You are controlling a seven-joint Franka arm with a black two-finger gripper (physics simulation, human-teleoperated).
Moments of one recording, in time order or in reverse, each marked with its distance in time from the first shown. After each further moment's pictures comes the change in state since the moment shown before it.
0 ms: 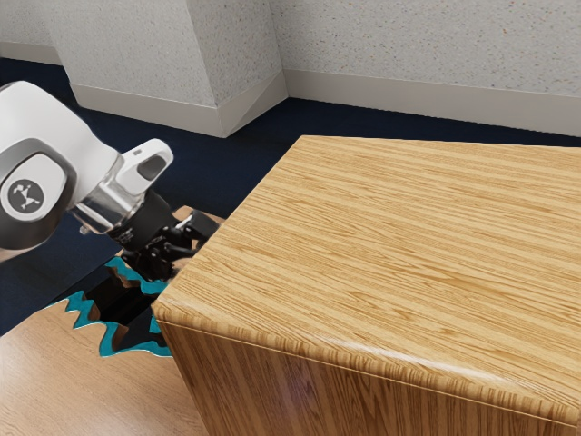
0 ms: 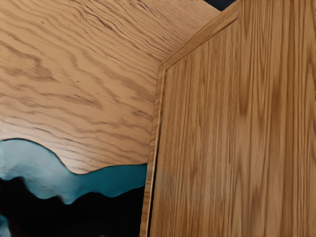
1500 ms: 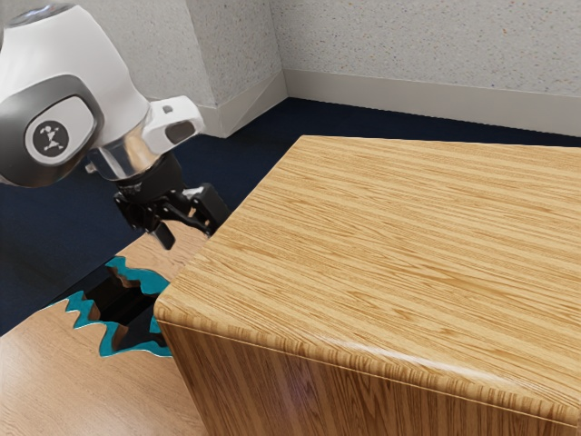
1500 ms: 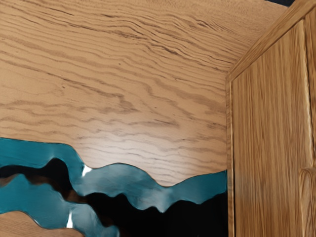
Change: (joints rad) arm -0.004 0.146 -0.054 0.299 0.330 -0.252 -0.049
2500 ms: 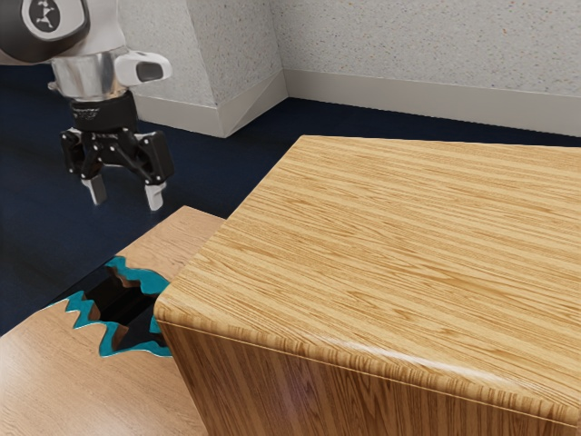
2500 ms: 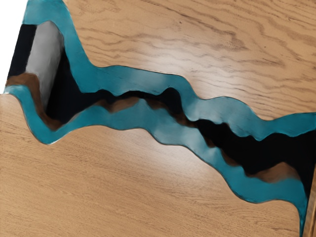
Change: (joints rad) arm 0.063 0.321 0.061 0.605 0.101 -0.607 0.066
